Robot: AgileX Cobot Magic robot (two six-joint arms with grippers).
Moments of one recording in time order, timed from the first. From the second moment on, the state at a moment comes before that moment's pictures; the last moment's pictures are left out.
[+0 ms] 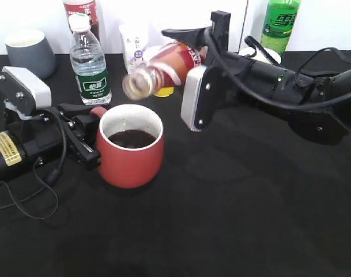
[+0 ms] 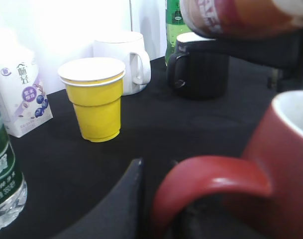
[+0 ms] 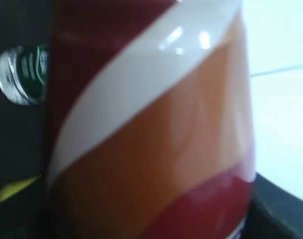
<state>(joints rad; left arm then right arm) -0.36 1.76 -0.44 0.48 -1.14 -0.12 0.50 1.90 -0.89 -0.55 -1.03 -0.97</state>
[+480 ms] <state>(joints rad) -0.36 1.76 -0.44 0.42 -1.14 -0.12 0.50 1.90 -0.89 -0.44 -1.03 0.03</state>
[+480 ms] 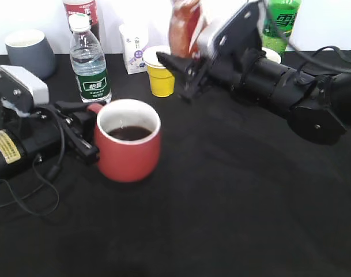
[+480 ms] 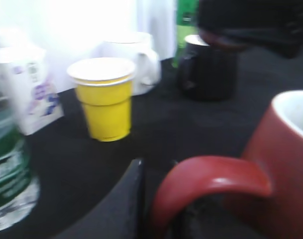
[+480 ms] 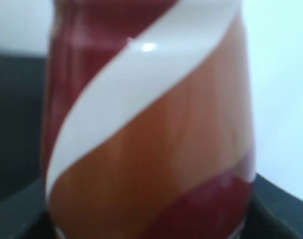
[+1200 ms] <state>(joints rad) 0.00 1.83 -0.49 0.07 -1.14 -0.04 0.50 1.90 -0.89 -0.36 -1.00 0.13</state>
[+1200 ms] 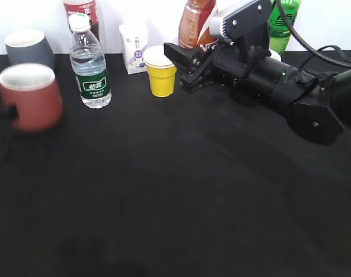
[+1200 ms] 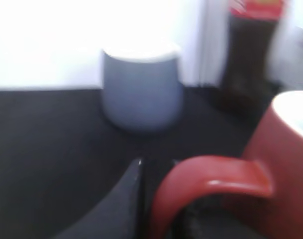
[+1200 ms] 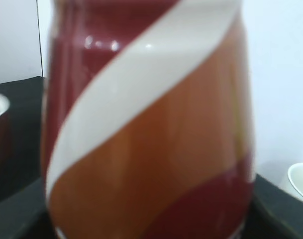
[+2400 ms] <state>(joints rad) 0.02 1.72 -0.35 0.08 -1.21 -0.10 0.45 1.84 -0.89 -0.20 -0.84 0.13</state>
